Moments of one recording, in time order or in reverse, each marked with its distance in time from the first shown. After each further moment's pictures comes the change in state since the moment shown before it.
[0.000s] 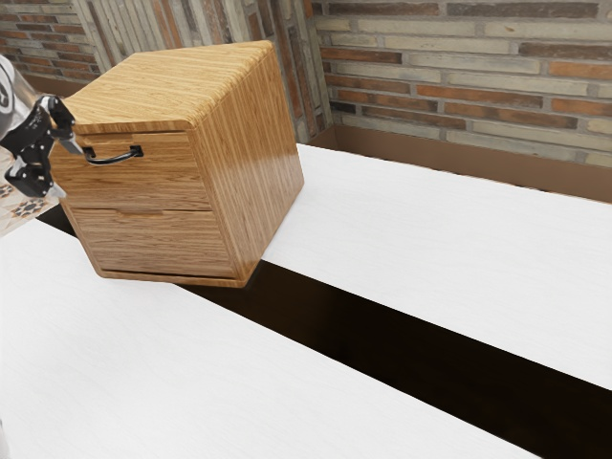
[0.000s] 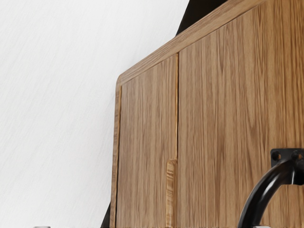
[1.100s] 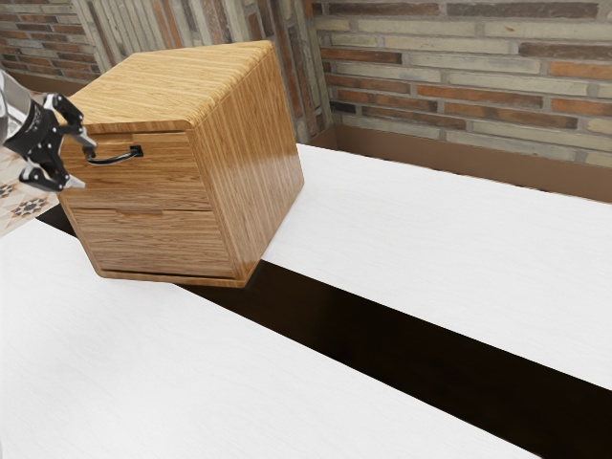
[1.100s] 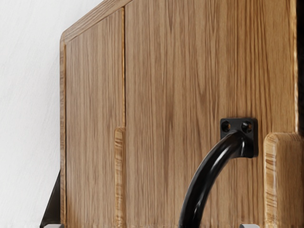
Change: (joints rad) arm 0.033 0.041 -0.035 -0.037 -0.223 0.108 0.168
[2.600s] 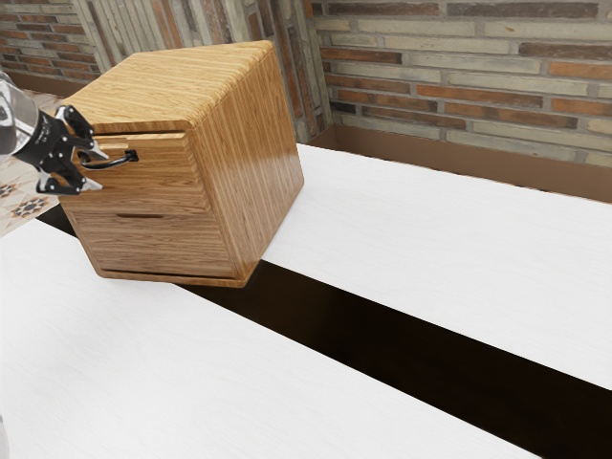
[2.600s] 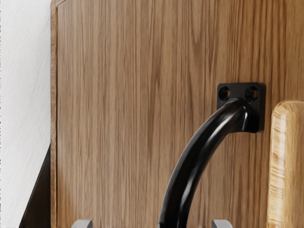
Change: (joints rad) arm 0.007 -0.012 -0.014 -0.043 -0.113 0.013 0.041
